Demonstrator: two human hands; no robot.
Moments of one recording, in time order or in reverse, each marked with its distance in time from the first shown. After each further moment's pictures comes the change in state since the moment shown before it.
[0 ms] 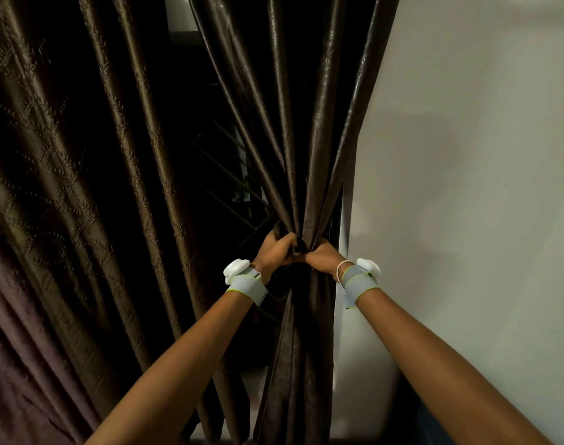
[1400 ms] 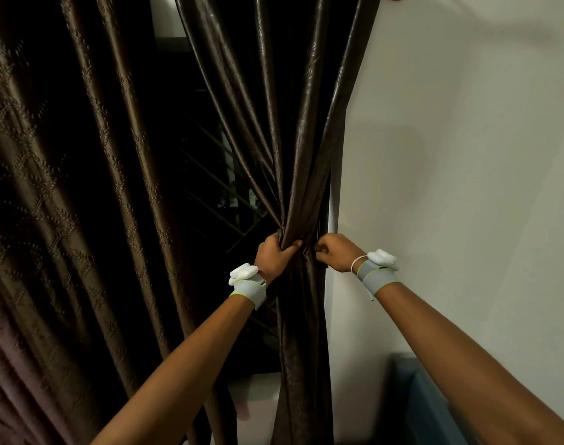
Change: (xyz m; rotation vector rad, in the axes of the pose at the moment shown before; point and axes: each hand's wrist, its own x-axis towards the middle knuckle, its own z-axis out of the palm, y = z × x) left_hand 0.003 -0.008 0.009 0.401 0.049 0.255; right_hand -0.029 -0.027 -0.069 -0.807 0.000 -0.204
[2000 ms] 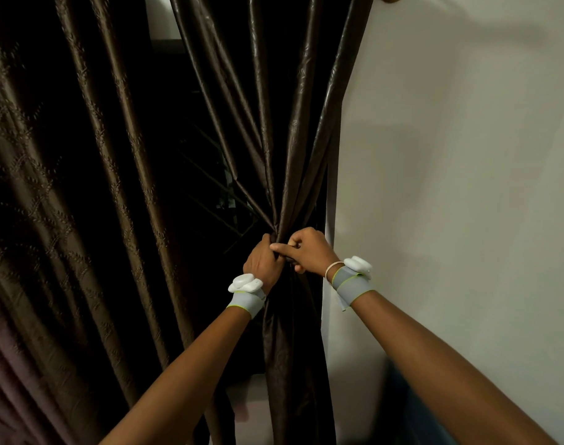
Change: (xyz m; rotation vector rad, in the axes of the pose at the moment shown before) left_hand -0.015 -0.008 -0.001 0.367 0.128 0.019; right_hand -0.019 -0.069 0.009 0.549 0.175 -0.025
